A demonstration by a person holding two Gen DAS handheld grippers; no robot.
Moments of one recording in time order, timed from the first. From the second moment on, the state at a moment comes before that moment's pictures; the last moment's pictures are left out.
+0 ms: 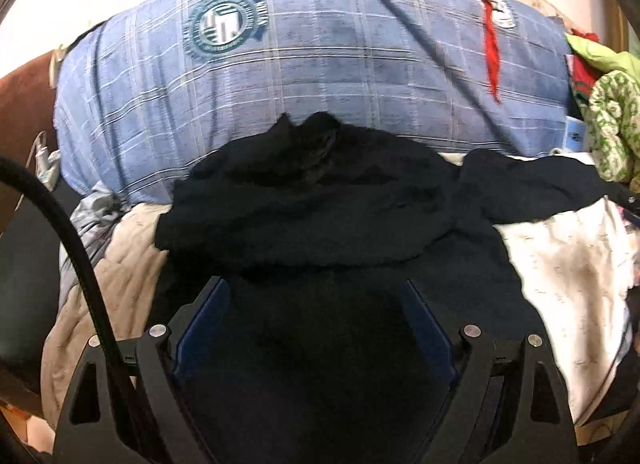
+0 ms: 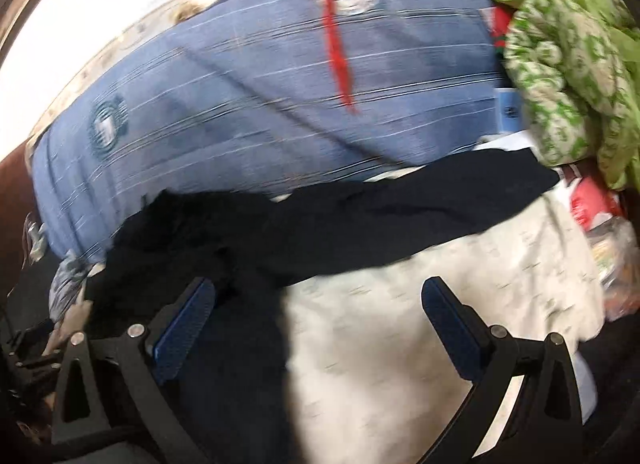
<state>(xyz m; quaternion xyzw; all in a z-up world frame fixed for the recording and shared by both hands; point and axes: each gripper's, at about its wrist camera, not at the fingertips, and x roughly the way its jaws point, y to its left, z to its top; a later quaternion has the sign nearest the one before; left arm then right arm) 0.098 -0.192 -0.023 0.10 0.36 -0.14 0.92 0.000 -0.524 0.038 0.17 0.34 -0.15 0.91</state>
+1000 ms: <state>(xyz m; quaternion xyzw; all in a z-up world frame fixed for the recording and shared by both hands) 0.094 -0.377 0.016 0.12 0.32 -0.25 0.90 0.030 -0.763 -0.063 0.41 0.25 -0.23 0.85</state>
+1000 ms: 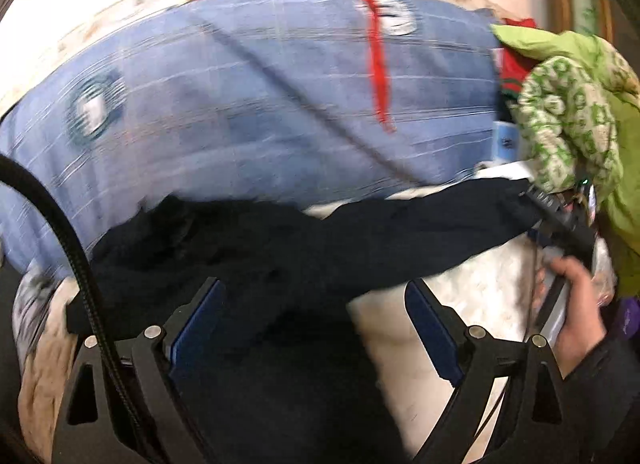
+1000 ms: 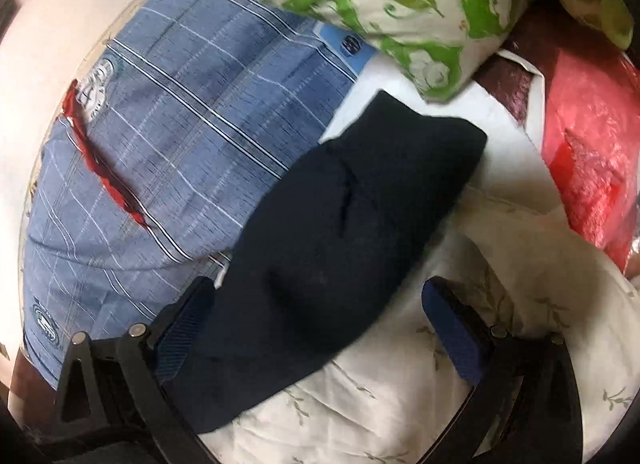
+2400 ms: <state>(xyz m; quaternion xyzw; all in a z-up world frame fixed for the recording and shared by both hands) 0.144 -0.552 -0.088 0.09 0.39 -0.31 0.86 0.050 -0.768 -0.038 0.42 0.23 -0.09 0.87</state>
